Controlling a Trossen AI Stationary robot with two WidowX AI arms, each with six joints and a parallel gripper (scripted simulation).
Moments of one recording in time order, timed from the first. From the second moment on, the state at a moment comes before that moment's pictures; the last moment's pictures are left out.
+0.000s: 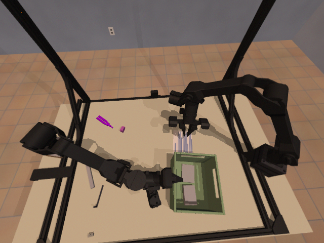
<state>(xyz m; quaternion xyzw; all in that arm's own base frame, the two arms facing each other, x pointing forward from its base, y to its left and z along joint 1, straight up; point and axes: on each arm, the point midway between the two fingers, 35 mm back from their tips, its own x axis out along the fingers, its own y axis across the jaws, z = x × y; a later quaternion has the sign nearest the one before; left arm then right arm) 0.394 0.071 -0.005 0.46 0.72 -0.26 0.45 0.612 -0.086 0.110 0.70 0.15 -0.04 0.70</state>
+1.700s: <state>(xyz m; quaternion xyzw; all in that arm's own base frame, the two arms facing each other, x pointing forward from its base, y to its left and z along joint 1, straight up) 0.403 0.075 -0.052 0.46 0.72 -0.26 0.46 0.611 -0.086 0.110 0.70 0.15 -0.04 0.70</state>
